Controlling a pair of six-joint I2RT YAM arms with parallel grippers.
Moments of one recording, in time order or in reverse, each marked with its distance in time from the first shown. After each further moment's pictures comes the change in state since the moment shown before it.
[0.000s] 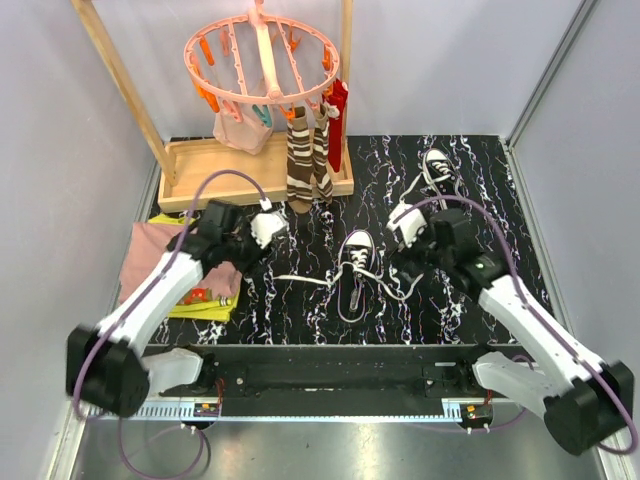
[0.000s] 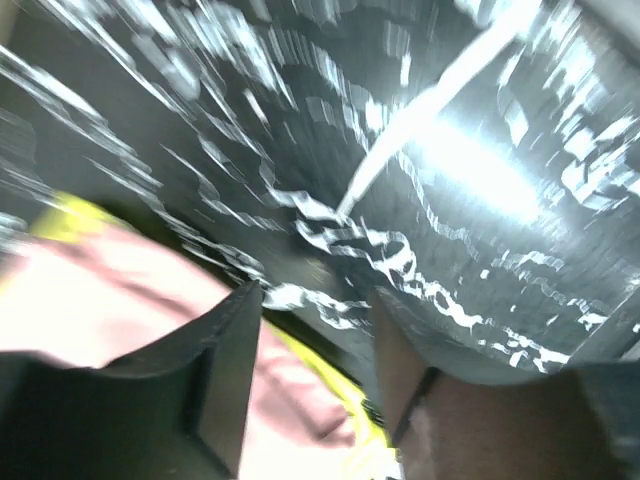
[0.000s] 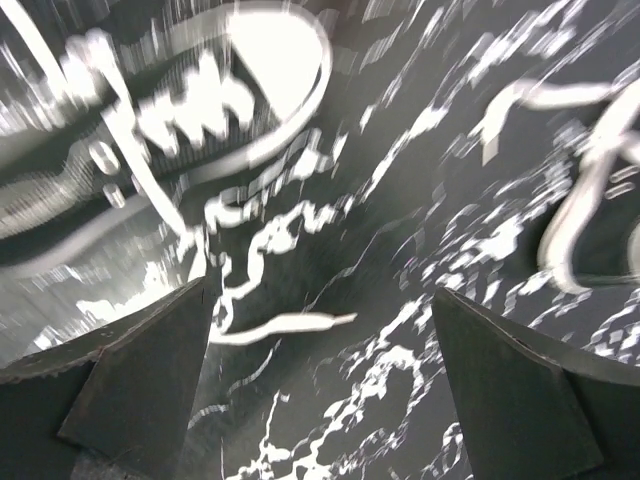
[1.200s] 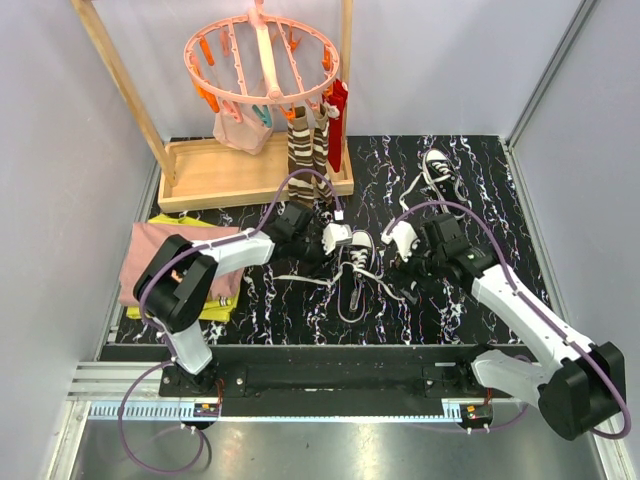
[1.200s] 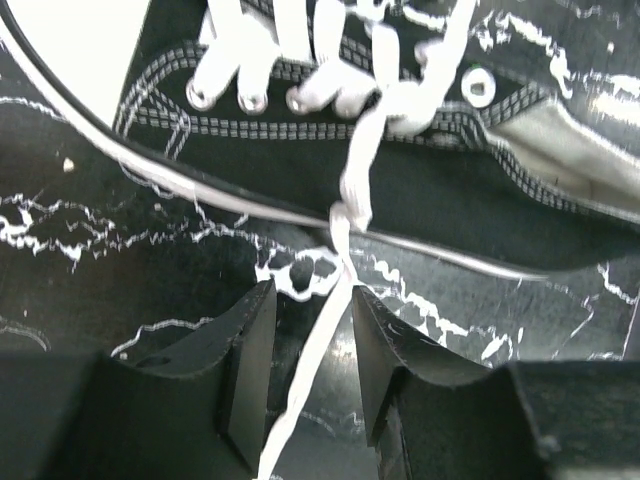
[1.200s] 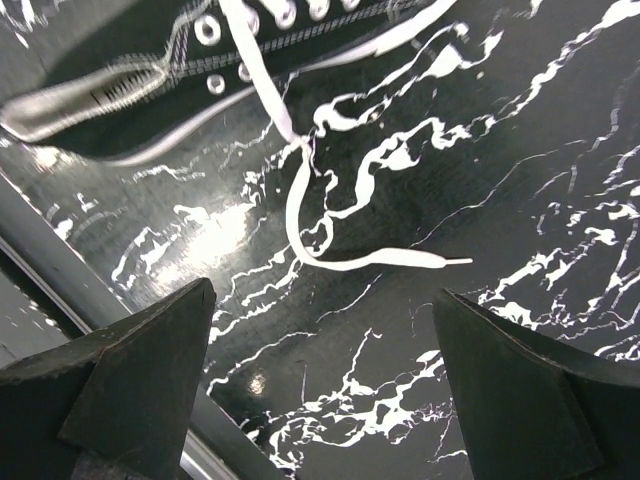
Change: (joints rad) left arm -0.293 0.518 0.141 0.407 0.267 -0.076; right arm 0.000 0.055 0.040 -0.239 -0.125 0.027
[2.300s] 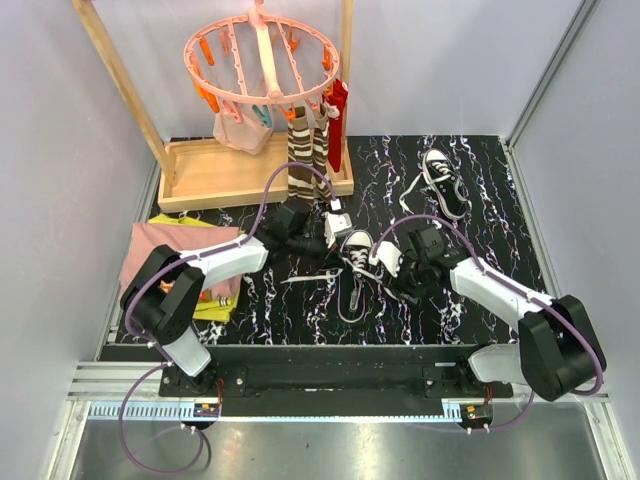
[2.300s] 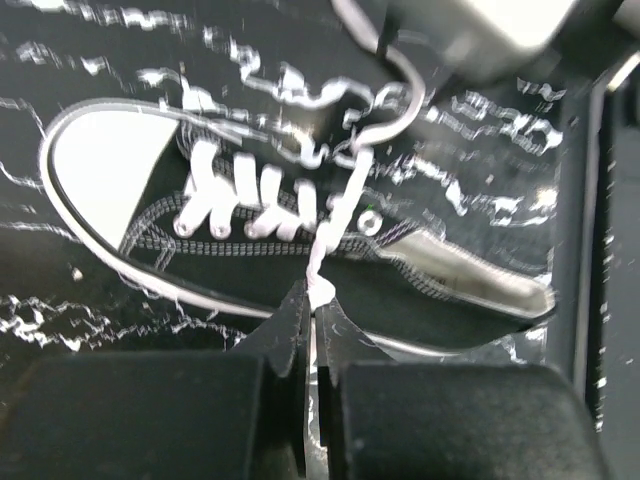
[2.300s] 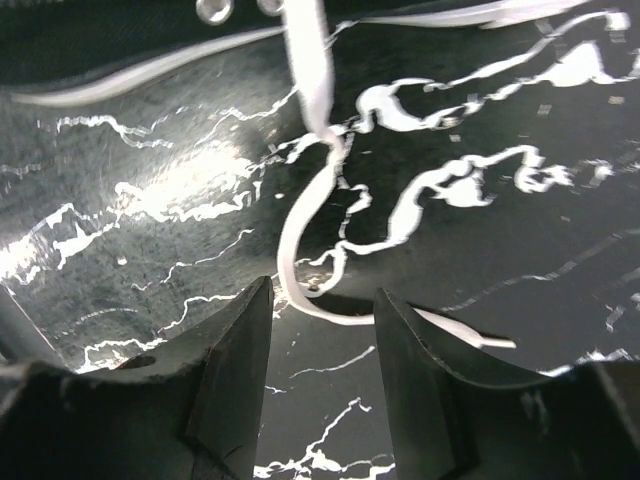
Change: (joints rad) left arm -0.026 -0.081 -0.058 0.227 0.114 -0.185; right arm -0.002 0.222 -0.134 0.196 -0.046 -0.238
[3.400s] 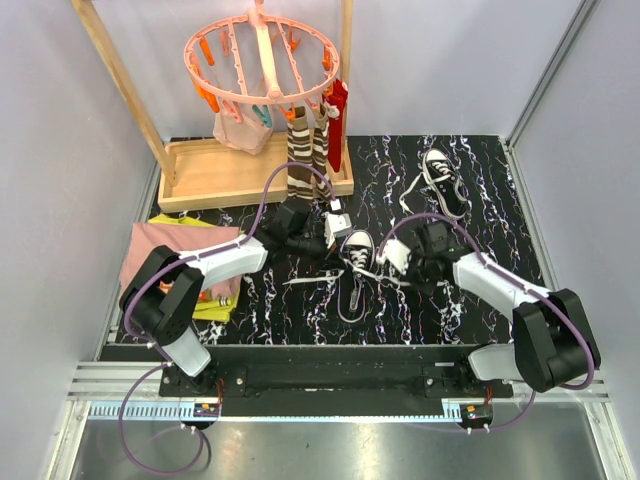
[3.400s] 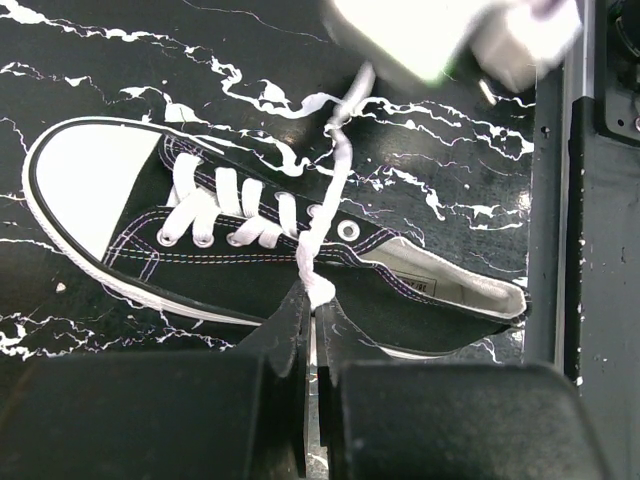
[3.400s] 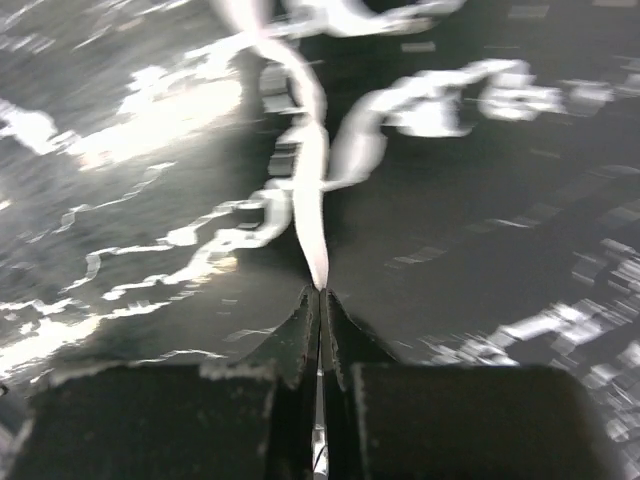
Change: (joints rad) left arm 0.000 -0.014 -0.003 0.017 0.042 -0.025; right arm -0.070 0.050 -0.024 -0.012 0.072 -0.159
